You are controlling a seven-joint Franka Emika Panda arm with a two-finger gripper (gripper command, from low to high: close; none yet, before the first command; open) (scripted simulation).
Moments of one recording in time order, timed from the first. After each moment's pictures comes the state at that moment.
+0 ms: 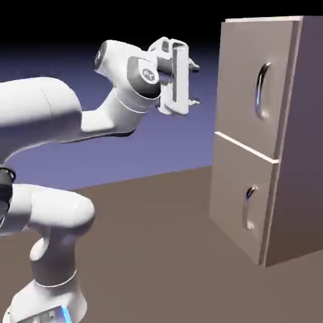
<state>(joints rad) 0.93 -1.10 -0.66 -2.52 -1.49 2.63 -0.43</state>
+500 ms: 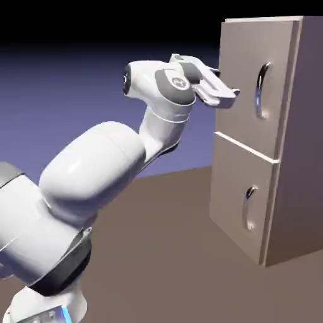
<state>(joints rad) 1.33 -1.33 -0.95 -2.40 -2.14 2.45 -0.94</state>
